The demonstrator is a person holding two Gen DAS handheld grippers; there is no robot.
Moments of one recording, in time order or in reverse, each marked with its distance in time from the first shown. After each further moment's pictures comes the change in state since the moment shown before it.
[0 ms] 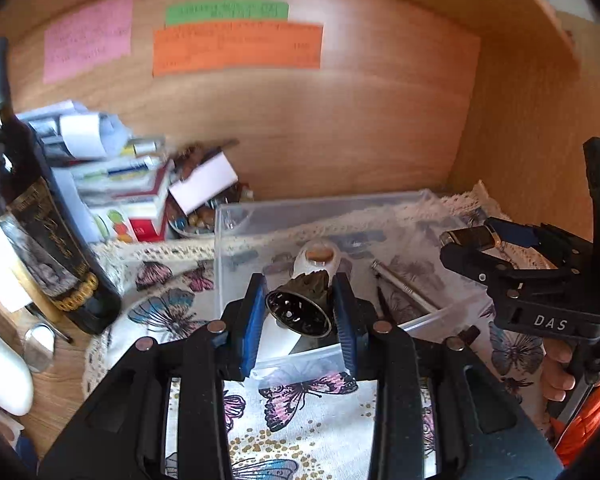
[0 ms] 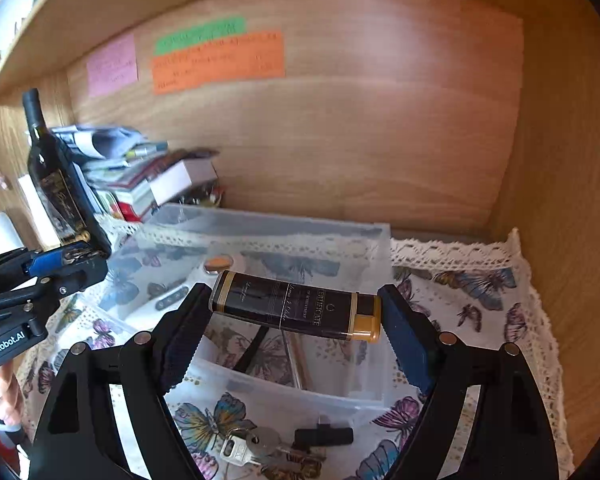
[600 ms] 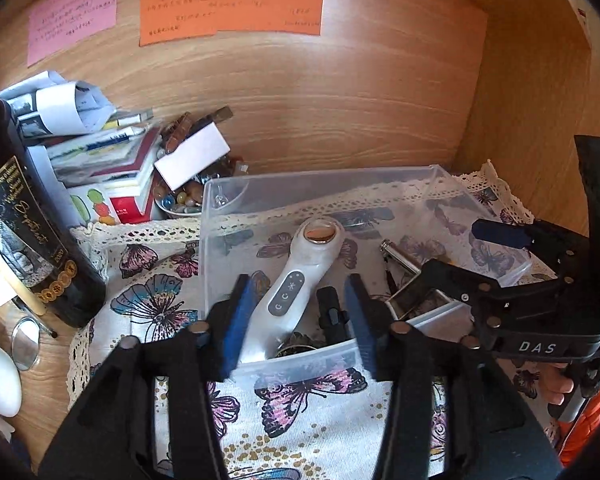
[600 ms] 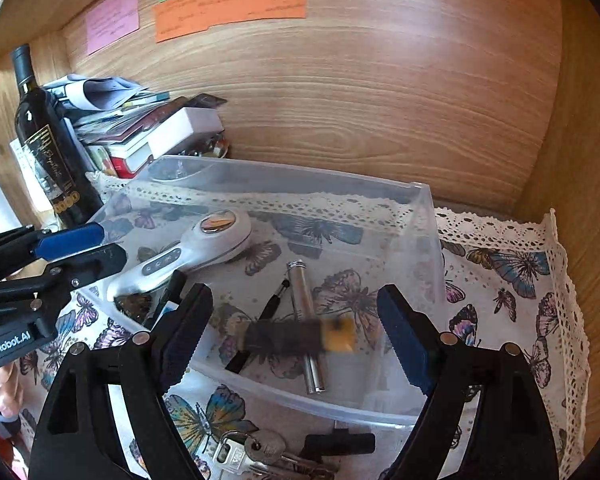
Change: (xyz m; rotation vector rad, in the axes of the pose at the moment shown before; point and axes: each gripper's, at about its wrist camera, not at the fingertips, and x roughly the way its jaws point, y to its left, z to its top) left arm 0.021 -0.002 -0.007 0.014 0.041 -0.001; right arm 0.030 0.012 -0.009 -0.053 0.097 0.020
